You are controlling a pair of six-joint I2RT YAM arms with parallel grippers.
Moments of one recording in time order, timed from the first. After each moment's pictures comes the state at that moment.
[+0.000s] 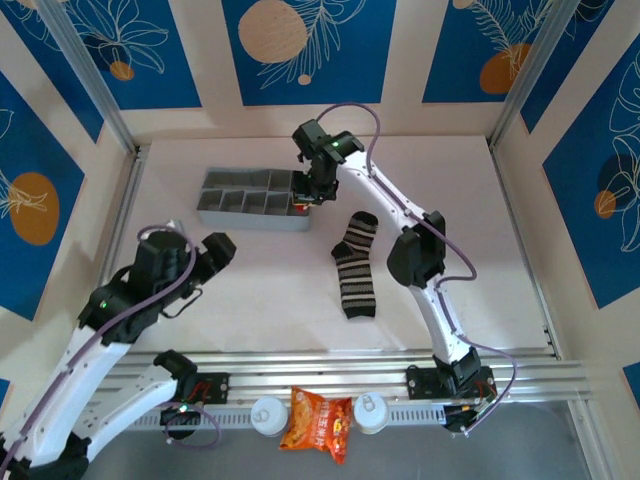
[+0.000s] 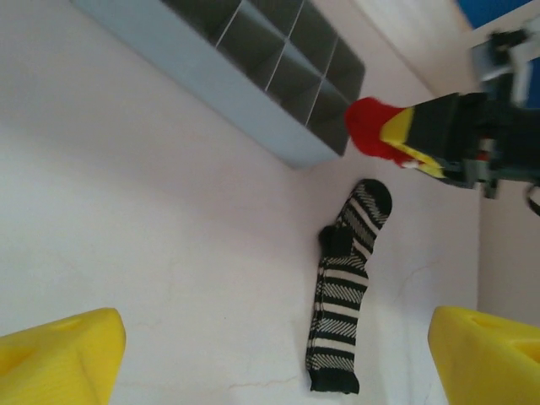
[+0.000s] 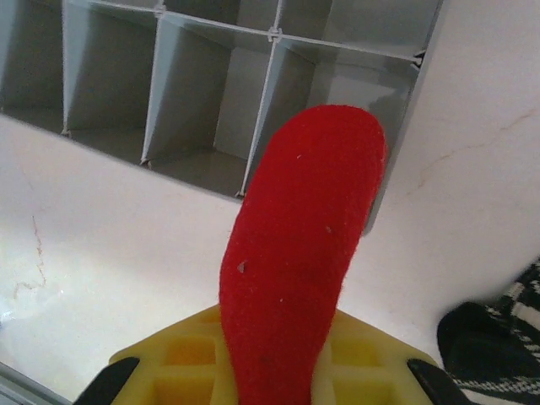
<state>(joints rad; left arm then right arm) -0.55 0.69 0.98 -0.93 -0.13 -1.01 0.63 2.34 2.45 -1.31 -0.19 0.56</state>
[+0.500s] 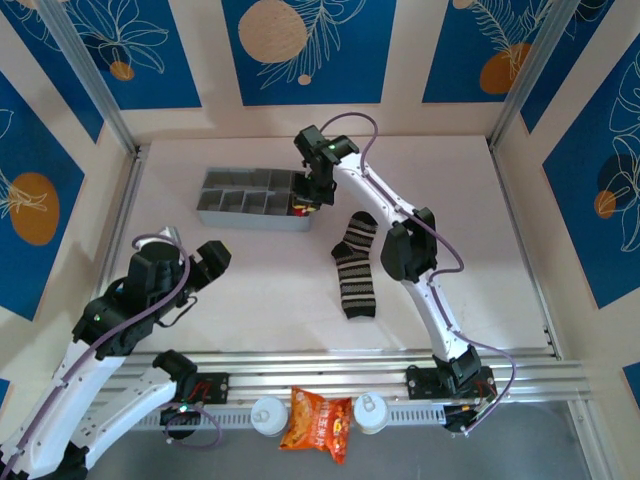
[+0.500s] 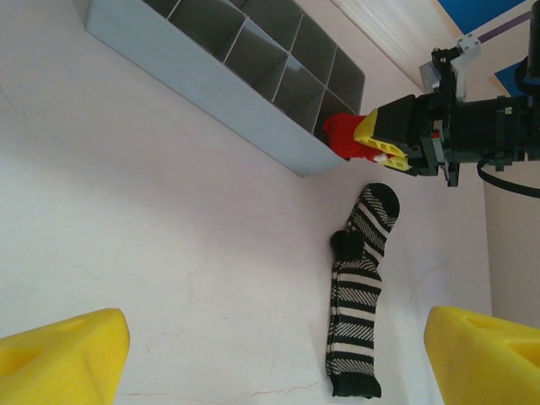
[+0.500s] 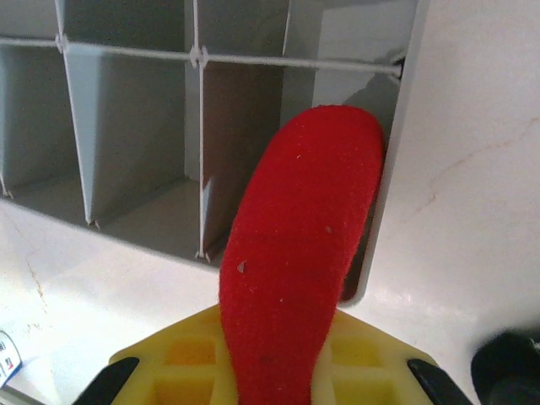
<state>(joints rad) -0.55 0.63 0.93 -0.93 -0.15 -0.97 0.59 2.44 2.47 -1.28 -0.24 0.66</state>
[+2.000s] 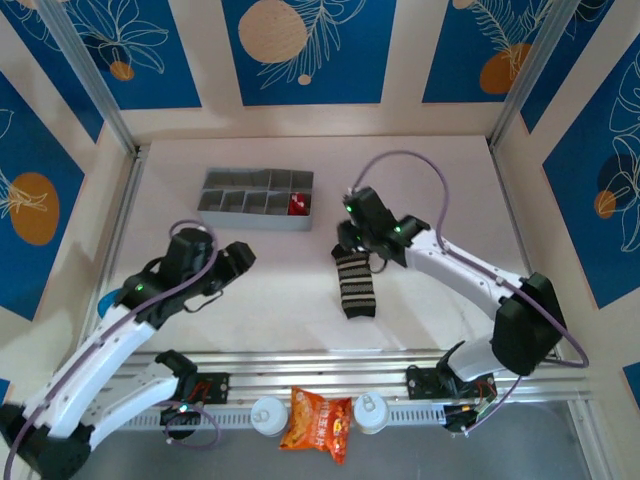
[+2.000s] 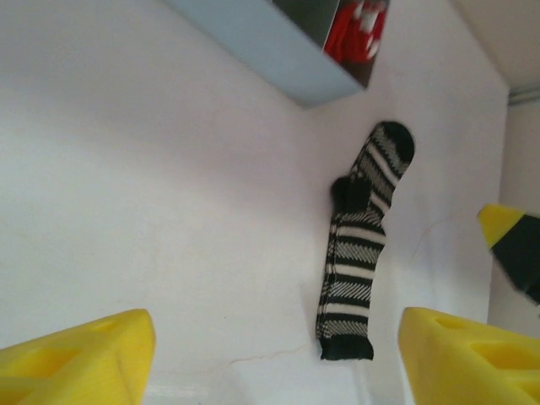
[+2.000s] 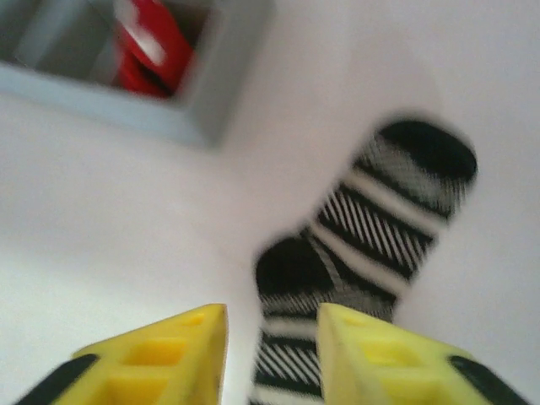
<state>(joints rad) -0.57 0.84 0.84 -0.76 0.03 -1.04 0.67 1.42 1.05 -0.54 0.17 0.42</state>
